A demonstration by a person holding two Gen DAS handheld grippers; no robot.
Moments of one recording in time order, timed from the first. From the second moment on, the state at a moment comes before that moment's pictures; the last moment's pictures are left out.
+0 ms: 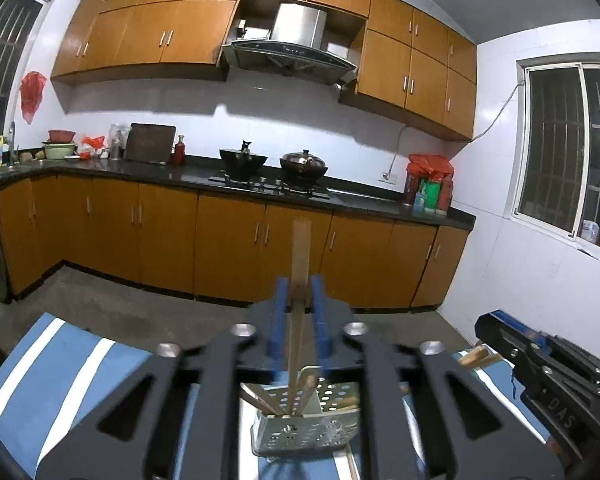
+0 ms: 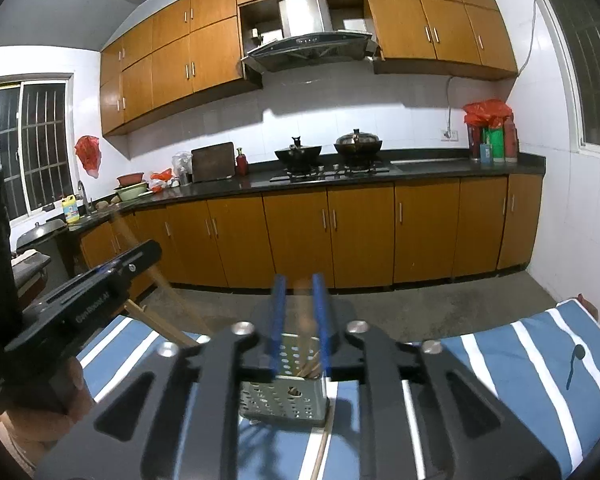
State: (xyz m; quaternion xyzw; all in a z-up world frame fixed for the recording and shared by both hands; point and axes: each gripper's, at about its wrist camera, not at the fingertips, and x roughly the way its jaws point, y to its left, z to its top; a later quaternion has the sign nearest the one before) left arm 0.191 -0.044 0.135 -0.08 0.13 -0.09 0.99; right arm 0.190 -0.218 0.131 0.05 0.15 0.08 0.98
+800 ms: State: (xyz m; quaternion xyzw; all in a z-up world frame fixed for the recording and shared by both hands) left arm 0.131 0.028 0.012 -0.06 0.29 0.00 0.95; right arm 0.152 -0.242 -0.045 0.07 0.38 0.06 0.92
